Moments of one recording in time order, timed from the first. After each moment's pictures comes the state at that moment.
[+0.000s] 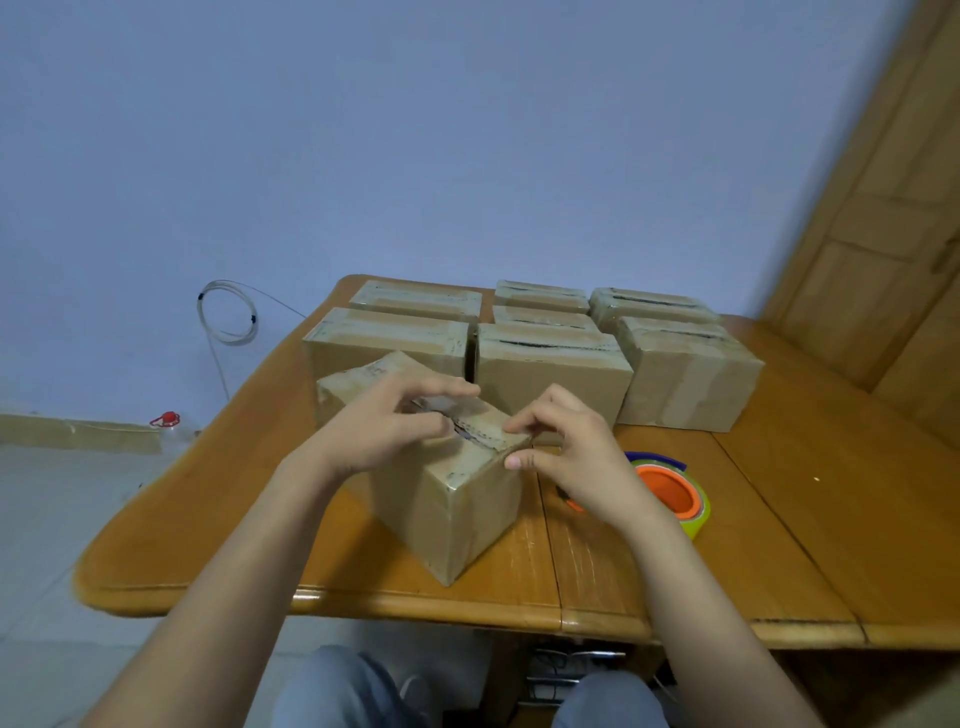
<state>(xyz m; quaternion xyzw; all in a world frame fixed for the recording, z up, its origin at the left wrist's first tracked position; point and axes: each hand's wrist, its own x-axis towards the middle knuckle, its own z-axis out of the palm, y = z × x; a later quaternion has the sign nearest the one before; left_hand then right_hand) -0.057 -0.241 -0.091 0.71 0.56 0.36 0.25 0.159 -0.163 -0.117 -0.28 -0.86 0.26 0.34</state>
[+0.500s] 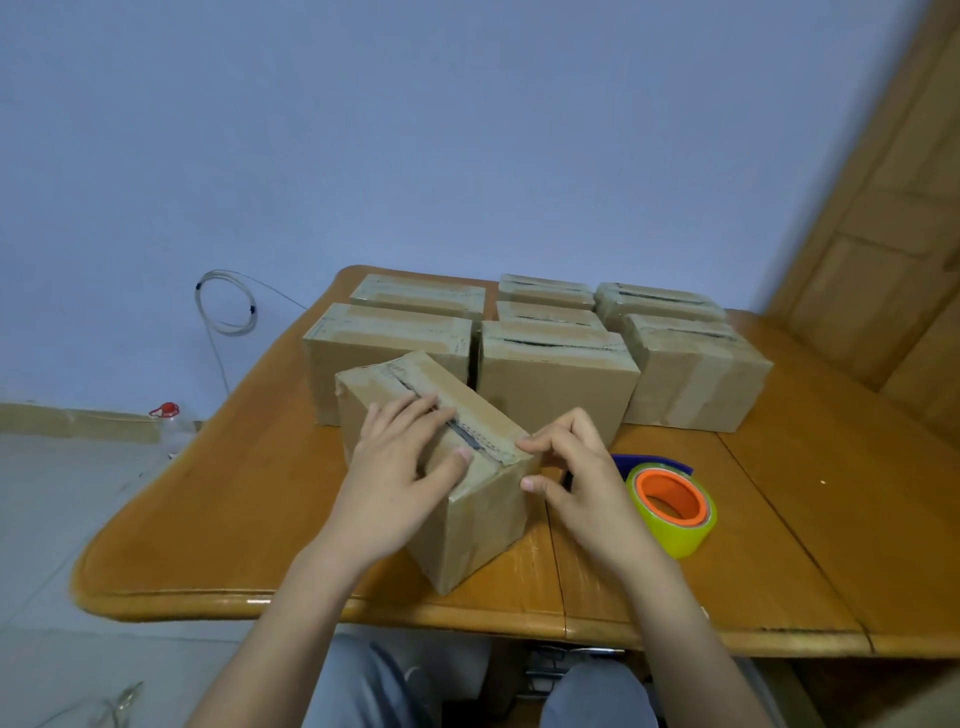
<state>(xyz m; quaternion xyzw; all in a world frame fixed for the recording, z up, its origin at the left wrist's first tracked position) -0.031 -0.259 -0.137 0.64 0.65 0.41 0.05 0.164 -0.182 -0.134 -0.29 -0.85 0.24 0.37</state>
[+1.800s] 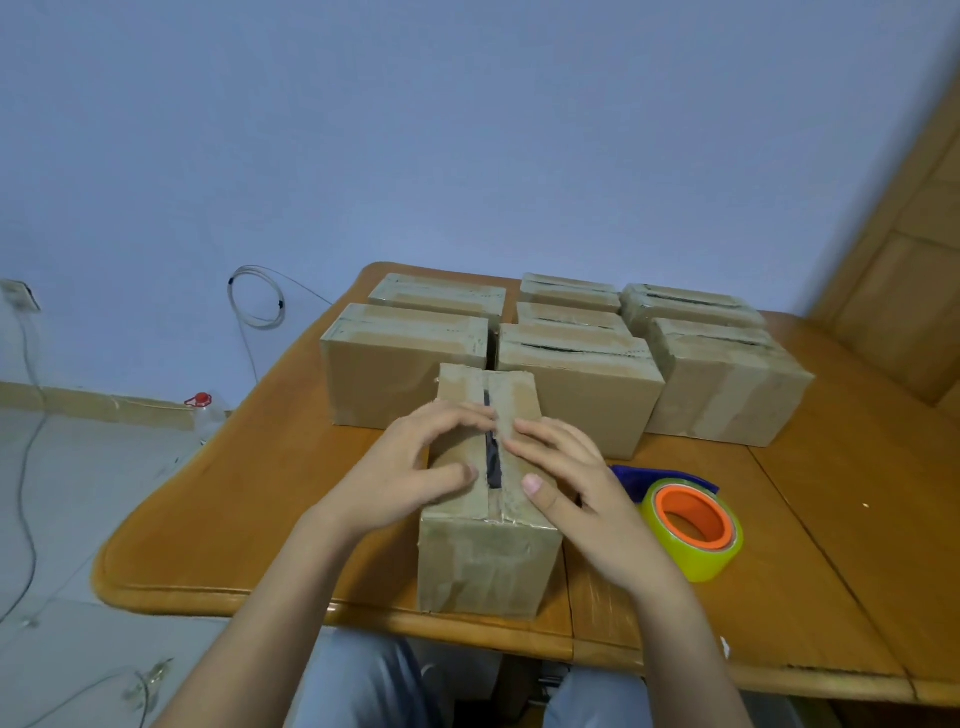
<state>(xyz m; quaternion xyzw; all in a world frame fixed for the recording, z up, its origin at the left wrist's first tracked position) -0.045 -0.242 -0.120 0.70 0.54 0.42 0.22 0.162 -0.176 -0.133 -0.26 -0.86 0.32 0.30</state>
